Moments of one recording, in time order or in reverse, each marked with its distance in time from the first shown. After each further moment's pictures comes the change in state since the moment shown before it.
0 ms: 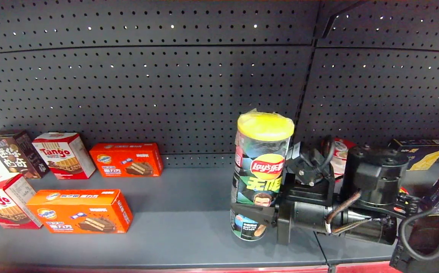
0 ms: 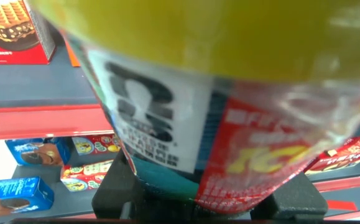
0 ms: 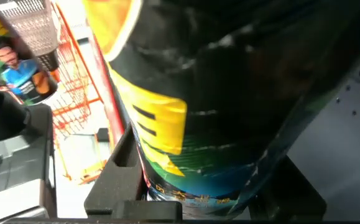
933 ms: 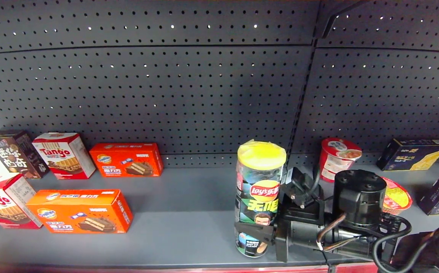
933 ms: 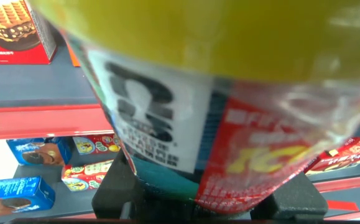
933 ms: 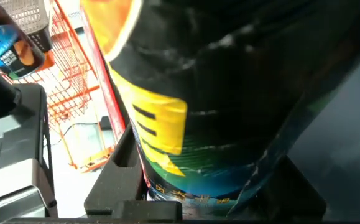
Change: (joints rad) left arm 0.000 0.000 0.000 0.000 0.002 0.000; right arm -0.027 0.114 0.110 -0.153 0.011 0.009
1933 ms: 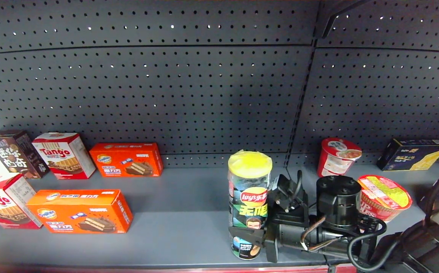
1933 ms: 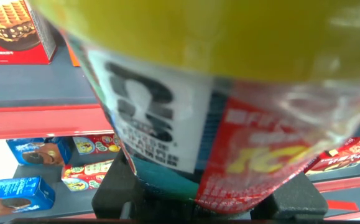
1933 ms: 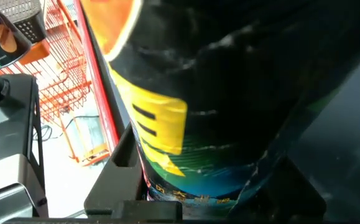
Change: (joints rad) left arm 0.000 0.000 0.000 0.000 0.000 0.000; right arm -0.002 0.101 -0.029 -0.032 0.014 -0.006
